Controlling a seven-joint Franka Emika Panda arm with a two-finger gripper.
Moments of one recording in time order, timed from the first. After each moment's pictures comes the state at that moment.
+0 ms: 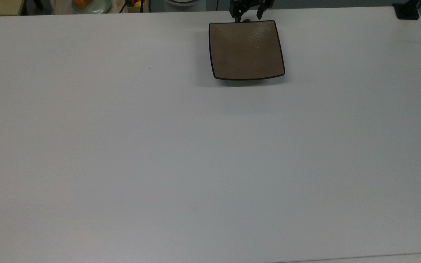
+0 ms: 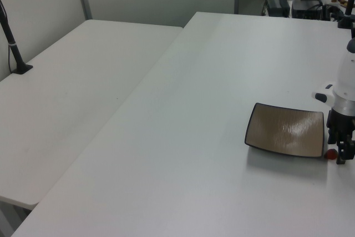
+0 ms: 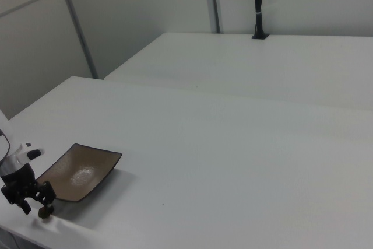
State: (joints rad) arm 0.34 -0.33 0.43 -2.72 0.12 2.37 0.20
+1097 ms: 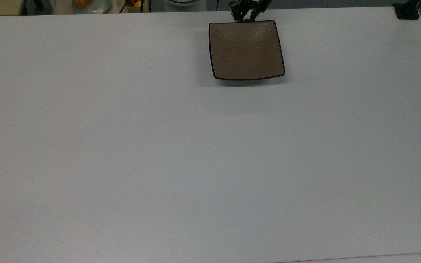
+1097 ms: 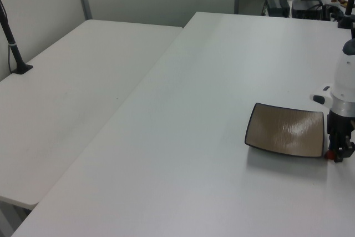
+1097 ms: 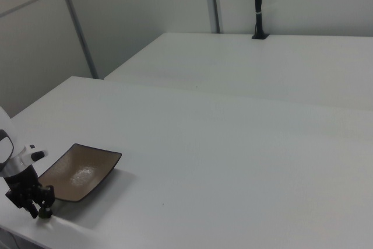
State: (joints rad) arm 0.33 -0.31 0.43 -2.72 0.12 2.37 0.16
